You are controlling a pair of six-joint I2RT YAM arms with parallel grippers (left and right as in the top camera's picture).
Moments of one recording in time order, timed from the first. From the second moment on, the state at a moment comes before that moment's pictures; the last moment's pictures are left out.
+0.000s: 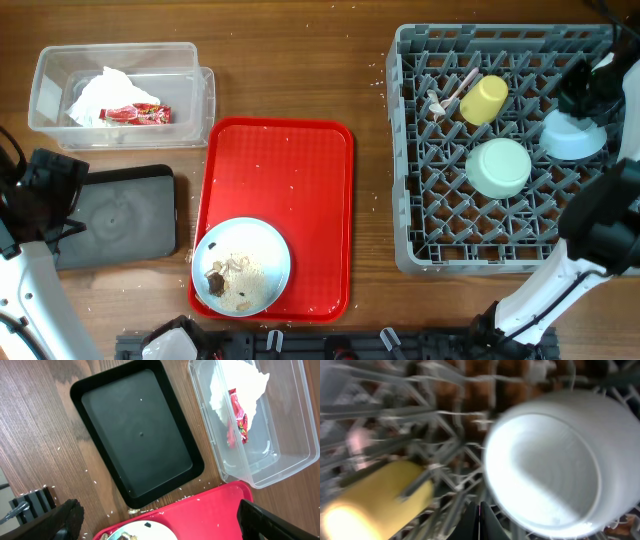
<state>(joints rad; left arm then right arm) 0.54 1.19 1.47 -1.39 -0.09 -0.73 -0.42 2.09 1.92 -1.22 -0.07 0.37</state>
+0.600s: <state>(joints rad) 0.54 1.19 1.47 -1.39 -0.09 -0.73 -0.46 1.72 1.92 -1.34 -0.31 0.33</state>
